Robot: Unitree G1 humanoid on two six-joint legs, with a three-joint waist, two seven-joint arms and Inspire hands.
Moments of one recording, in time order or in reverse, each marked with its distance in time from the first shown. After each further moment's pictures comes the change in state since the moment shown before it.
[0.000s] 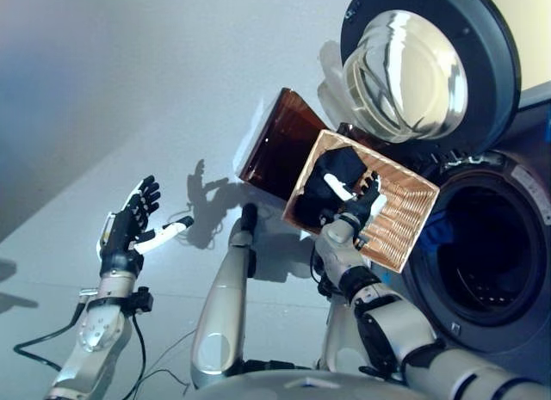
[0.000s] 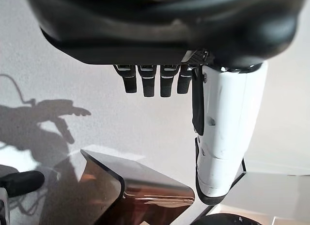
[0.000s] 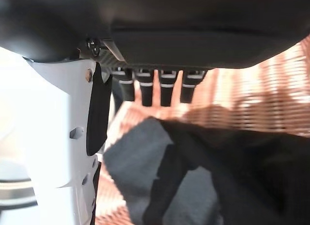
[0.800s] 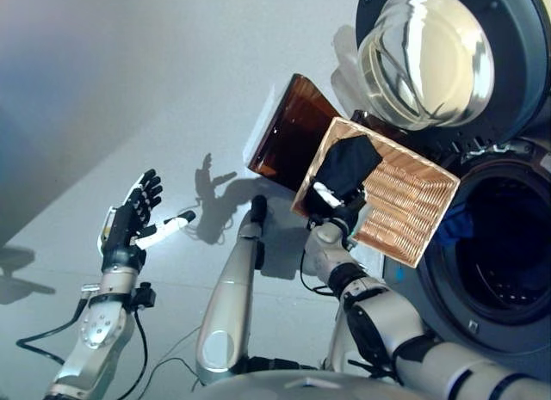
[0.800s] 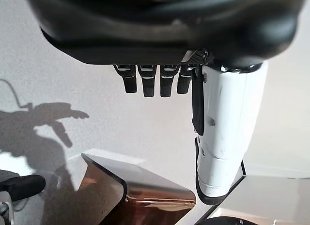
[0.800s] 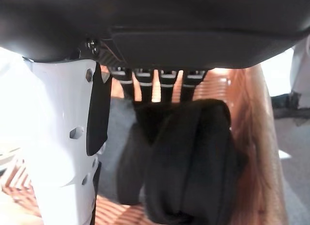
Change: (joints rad) left arm -0.015 0.001 -0.020 -0.047 -0.009 0.000 0.022; right arm -0.065 0.062 -0.014 0.110 0.035 0.022 -0.002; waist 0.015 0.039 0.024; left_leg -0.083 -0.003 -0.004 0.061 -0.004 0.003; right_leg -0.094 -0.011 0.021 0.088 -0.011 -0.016
